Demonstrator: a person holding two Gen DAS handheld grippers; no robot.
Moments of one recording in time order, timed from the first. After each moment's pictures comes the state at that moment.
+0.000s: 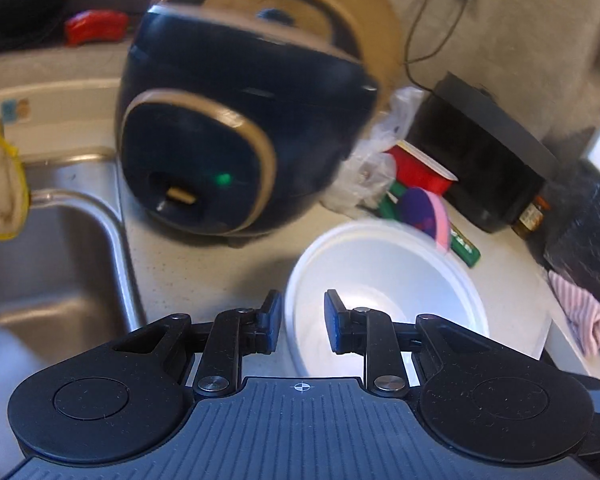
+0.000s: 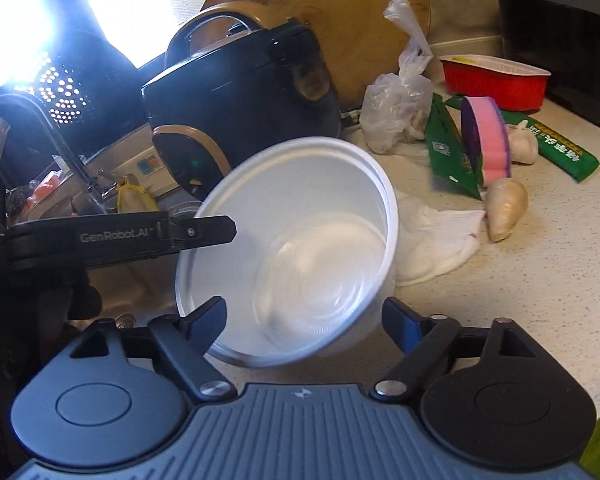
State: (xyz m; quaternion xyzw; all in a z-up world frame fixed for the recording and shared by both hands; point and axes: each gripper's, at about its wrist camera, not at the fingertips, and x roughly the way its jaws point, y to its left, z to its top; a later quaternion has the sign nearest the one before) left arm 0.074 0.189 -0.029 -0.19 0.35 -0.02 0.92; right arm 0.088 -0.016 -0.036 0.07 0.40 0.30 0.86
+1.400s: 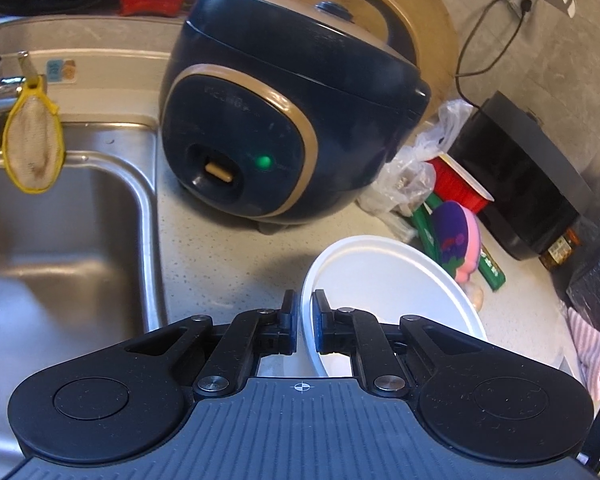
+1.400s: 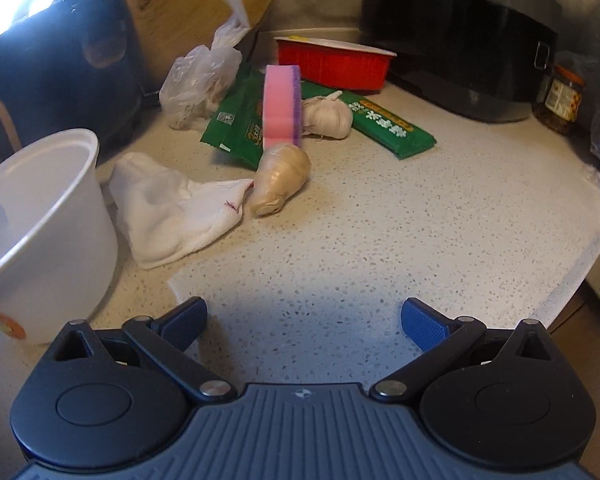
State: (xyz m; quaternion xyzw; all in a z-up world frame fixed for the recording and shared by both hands) left arm 0.071 0.185 -0.031 -0.23 0.36 0.06 0.90; right arm 0.127 -0.098 -0.092 -0.03 0.40 0.12 0.91
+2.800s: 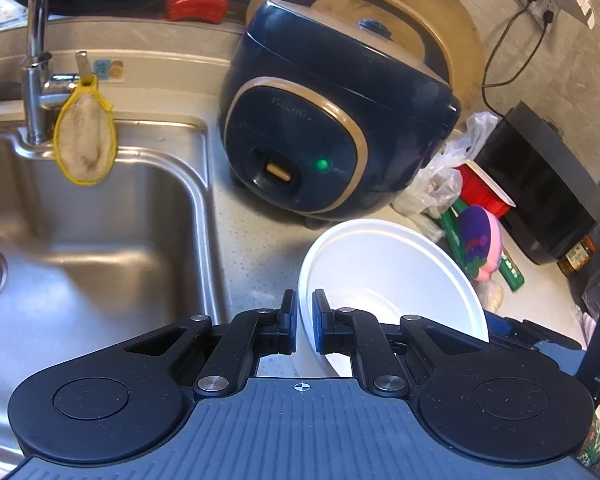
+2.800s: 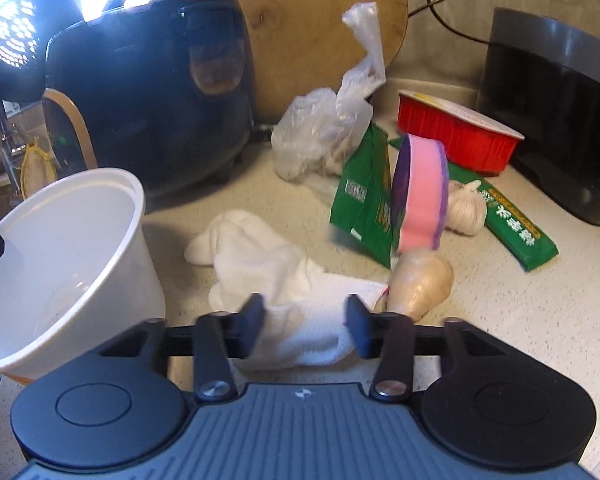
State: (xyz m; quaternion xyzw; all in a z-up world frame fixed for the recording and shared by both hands) left arm 0.040 0.200 -0.022 -0.23 0.36 0.10 0.90; right arm 0.163 -0.032 -0.077 -0.08 0.34 0.25 0.90
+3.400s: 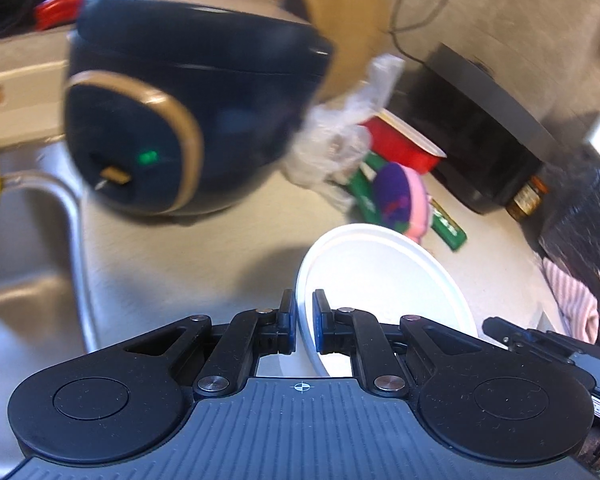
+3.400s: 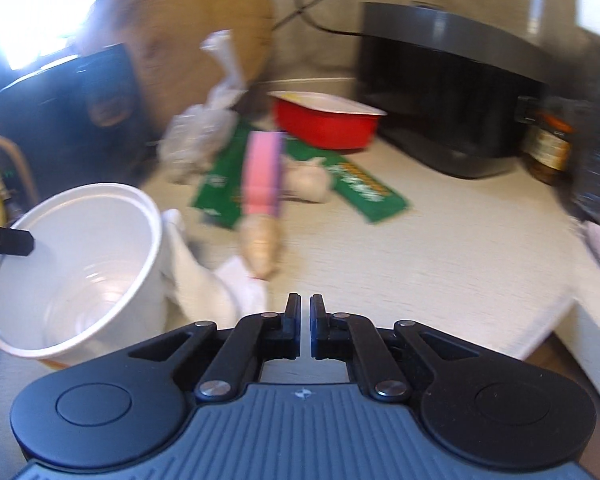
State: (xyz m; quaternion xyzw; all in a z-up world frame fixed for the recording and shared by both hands) left arm 0.097 0.135 -0.023 -0.17 0.39 -0.02 0.91; right arm 0.130 -0.128 -0.057 -0.04 0.35 0.12 0.93
